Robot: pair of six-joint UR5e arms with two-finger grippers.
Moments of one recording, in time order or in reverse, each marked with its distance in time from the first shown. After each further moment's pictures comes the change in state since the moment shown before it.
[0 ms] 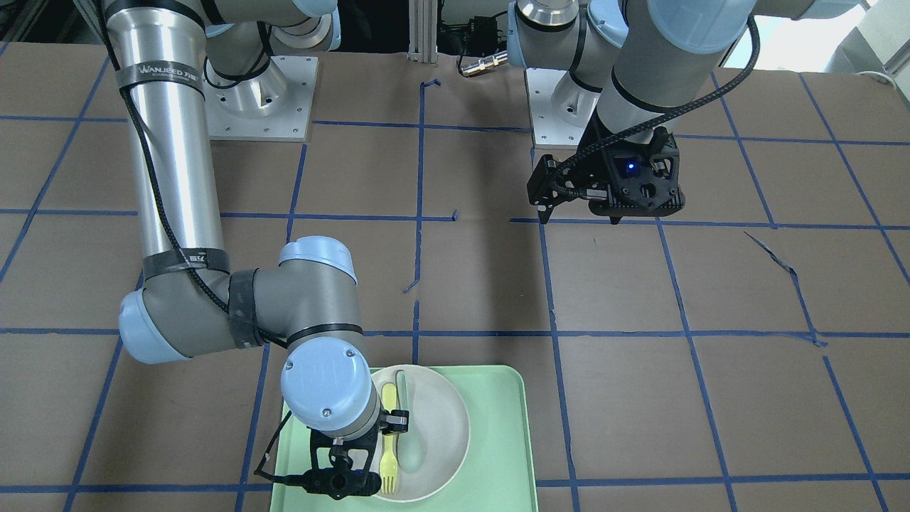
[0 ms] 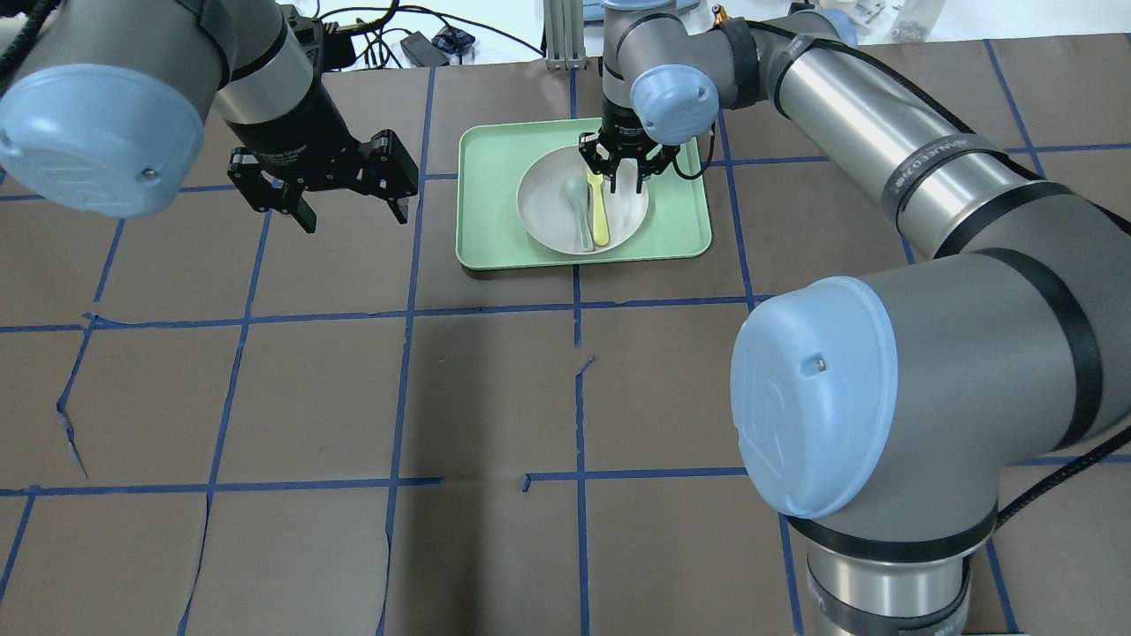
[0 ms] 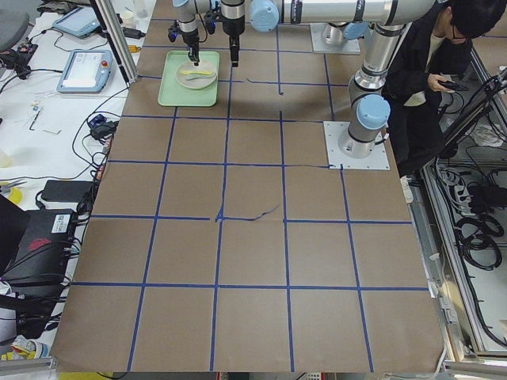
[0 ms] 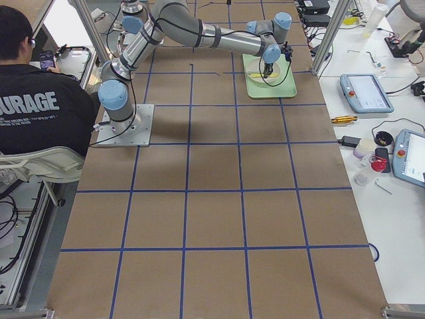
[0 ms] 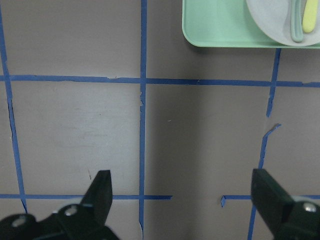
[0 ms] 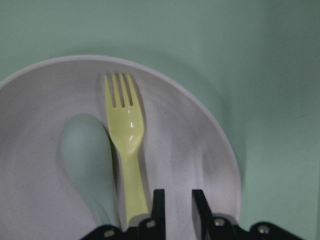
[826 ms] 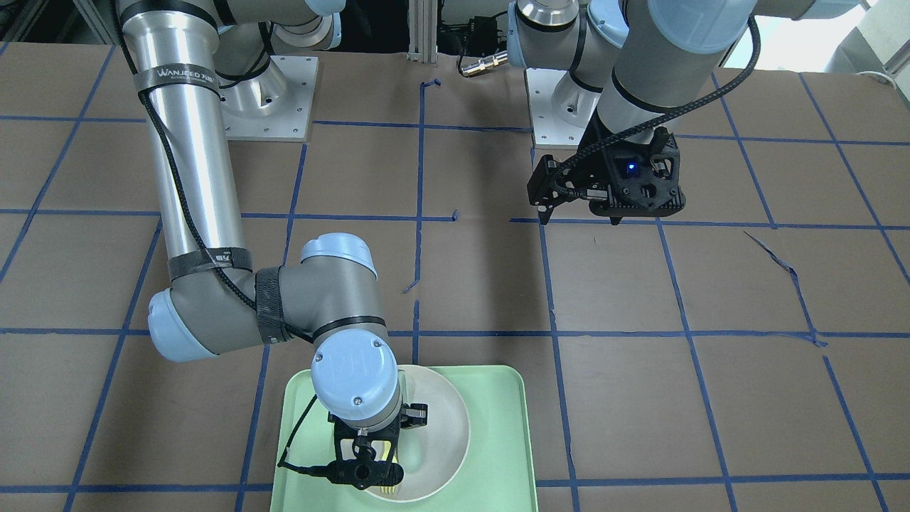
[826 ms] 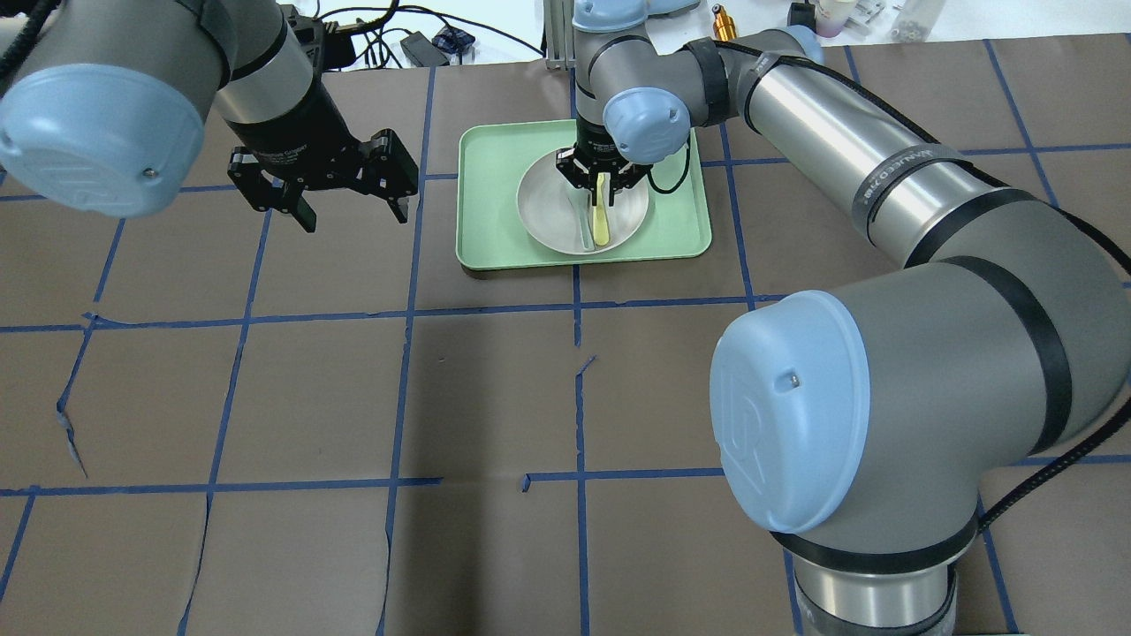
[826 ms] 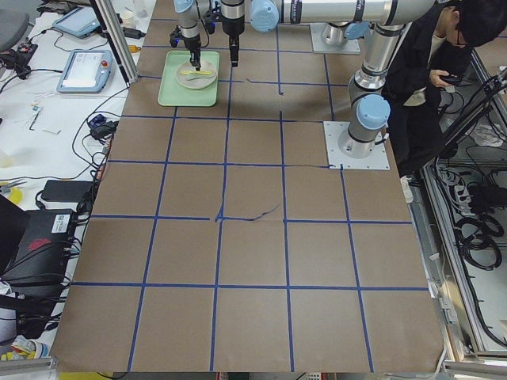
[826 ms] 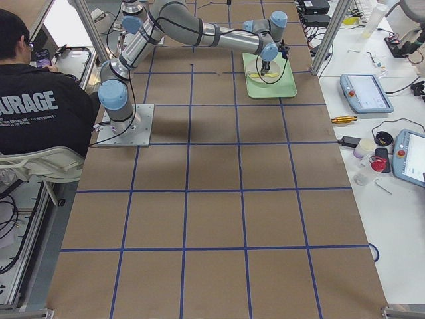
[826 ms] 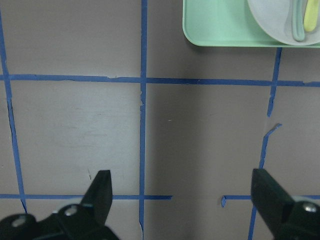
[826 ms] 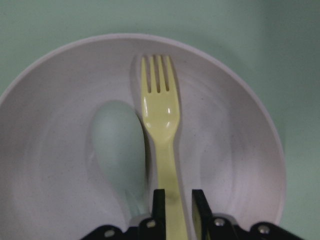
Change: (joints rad) left arm 0.000 -0.001 0.001 0.002 0.000 0.000; right arm 0.027 0.002 0.017 -0.024 0.006 0.025
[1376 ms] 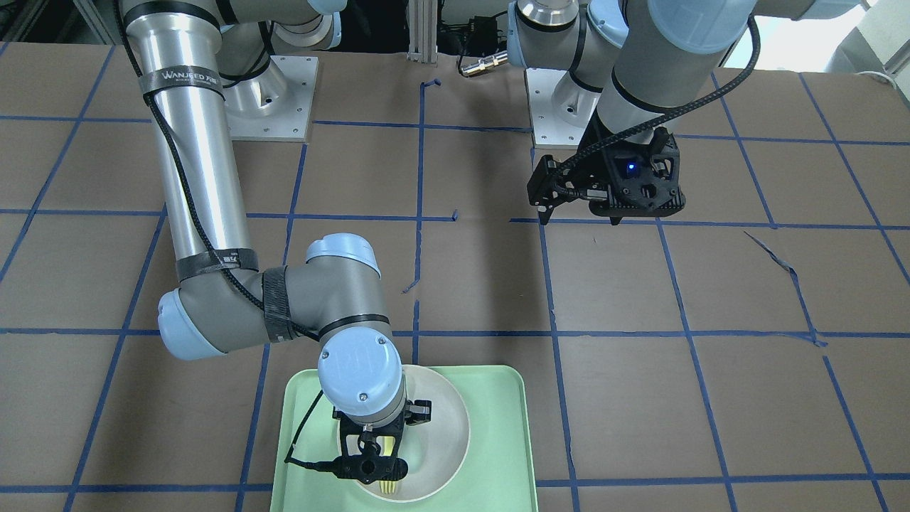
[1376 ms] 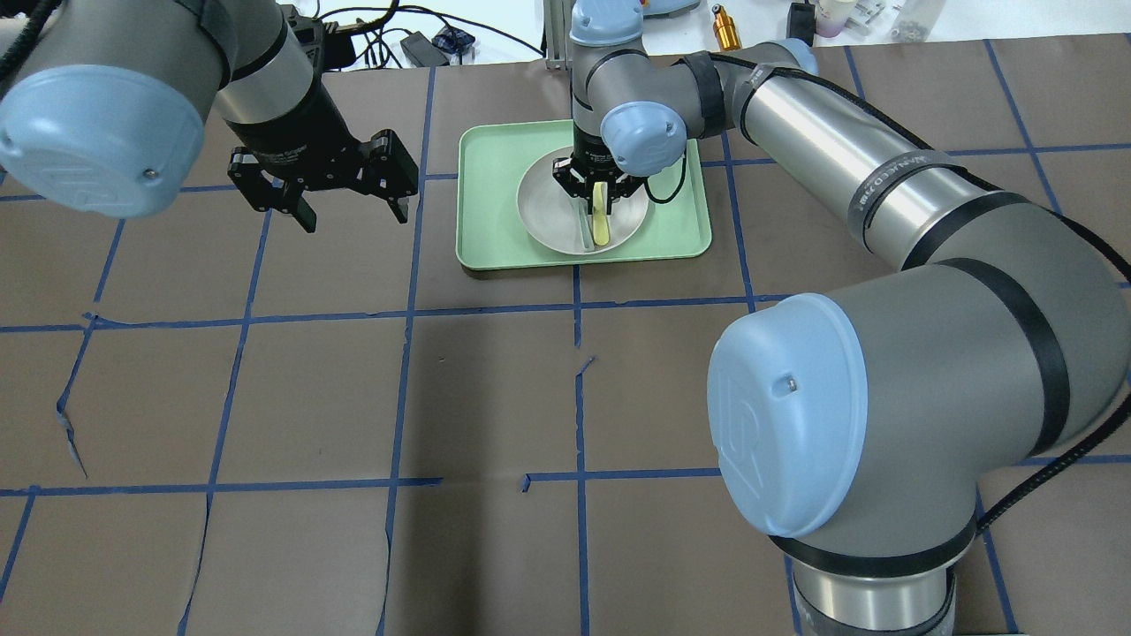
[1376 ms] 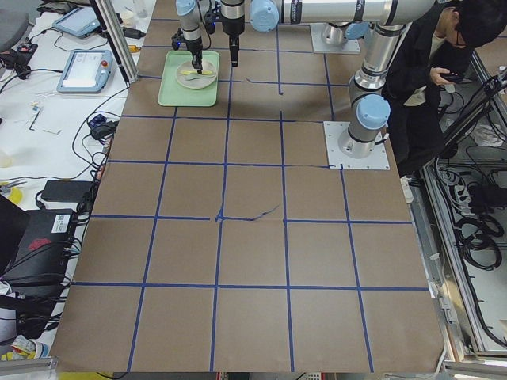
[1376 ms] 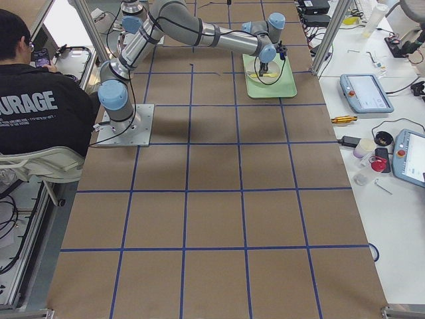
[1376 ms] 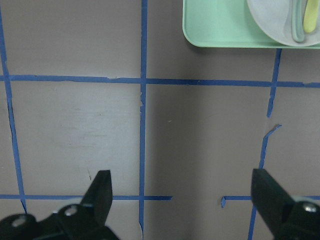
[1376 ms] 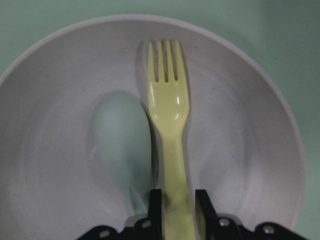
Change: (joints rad) left arm 0.000 0.000 -0.001 0.001 0.000 0.000; right arm 0.005 0.002 0.026 -0.027 0.005 0.000
